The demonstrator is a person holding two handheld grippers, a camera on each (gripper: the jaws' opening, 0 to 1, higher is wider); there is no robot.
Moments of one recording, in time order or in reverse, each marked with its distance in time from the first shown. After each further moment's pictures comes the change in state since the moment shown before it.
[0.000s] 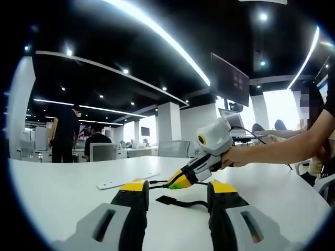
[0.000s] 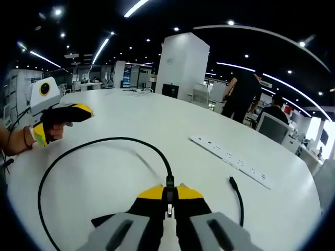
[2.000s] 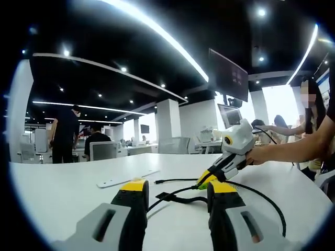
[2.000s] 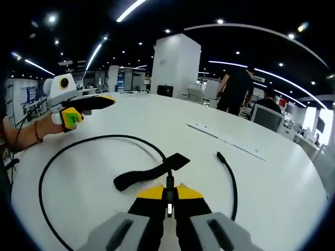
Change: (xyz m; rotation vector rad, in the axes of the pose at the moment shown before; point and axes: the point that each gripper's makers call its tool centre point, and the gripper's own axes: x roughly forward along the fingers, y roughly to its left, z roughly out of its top) left arm 0.001 -0.003 -0.007 0.022 0.029 -0.003; right arm -0.051 0.021 -0.046 0.072 -0.014 -0.025
